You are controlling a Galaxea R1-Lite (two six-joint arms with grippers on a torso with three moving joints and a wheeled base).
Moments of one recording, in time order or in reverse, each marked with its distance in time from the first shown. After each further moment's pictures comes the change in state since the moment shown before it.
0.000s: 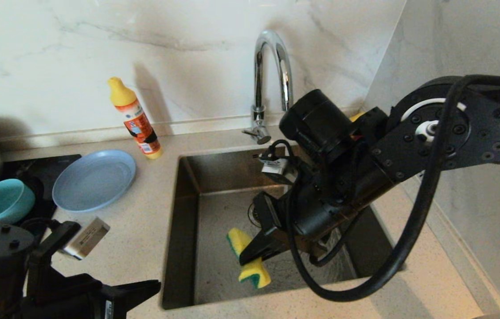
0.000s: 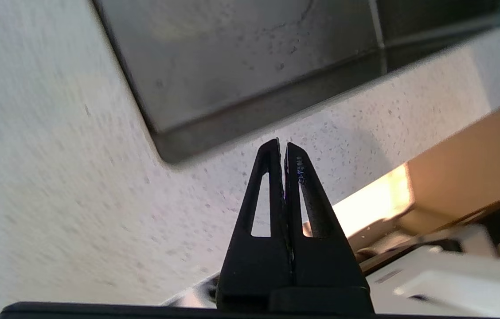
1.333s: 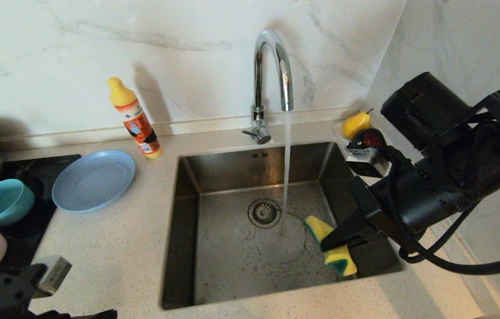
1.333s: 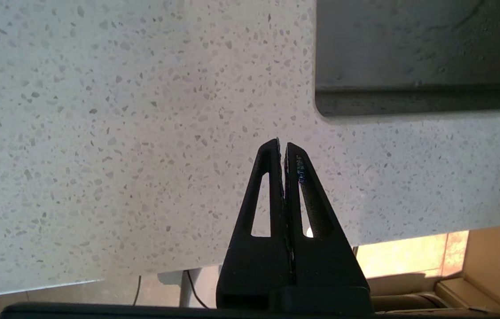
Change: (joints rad) left arm 0.089 -0.032 0.213 -0.036 0.243 -0.146; right arm -0.211 -0.248 0.256 0.045 -0.004 -0.013
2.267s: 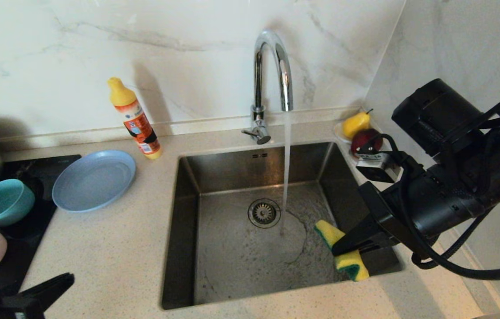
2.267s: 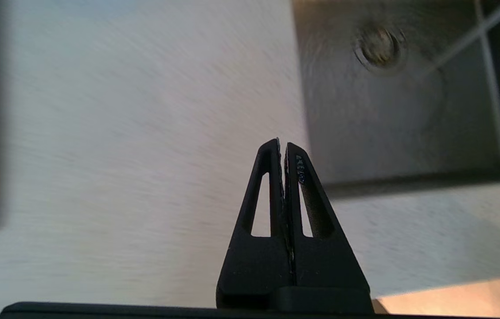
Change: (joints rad) left arm 0.005 -0.311 -0.115 0.098 0.155 0.203; right arm -0.029 -0.033 0.058 0.000 -0.016 0.000
